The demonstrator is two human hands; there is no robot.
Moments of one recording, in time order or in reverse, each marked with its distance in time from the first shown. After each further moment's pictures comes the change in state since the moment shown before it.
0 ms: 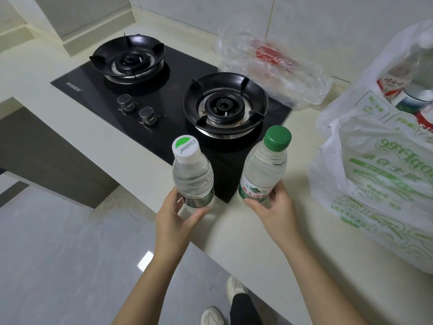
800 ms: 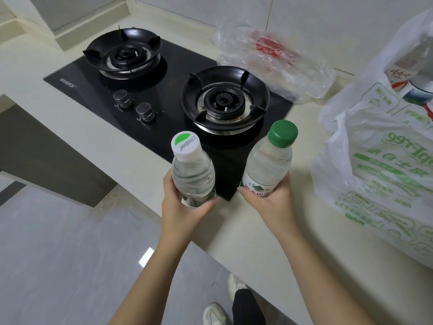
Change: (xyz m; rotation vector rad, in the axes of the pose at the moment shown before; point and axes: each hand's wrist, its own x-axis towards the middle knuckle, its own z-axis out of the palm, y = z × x) left_hand 0.017 0.009 0.010 -0.014 0.016 0.003; right_hand 0.016 0.000 0.016 0.034 0.120 -0.033
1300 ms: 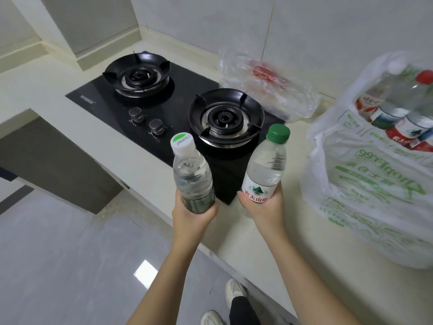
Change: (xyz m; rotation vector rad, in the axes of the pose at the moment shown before) left_hand -0.023 0.037 -0.007 -0.104 0.060 -0.118; right_hand -0.020 -0.039 0.005 0.013 0.110 0.097
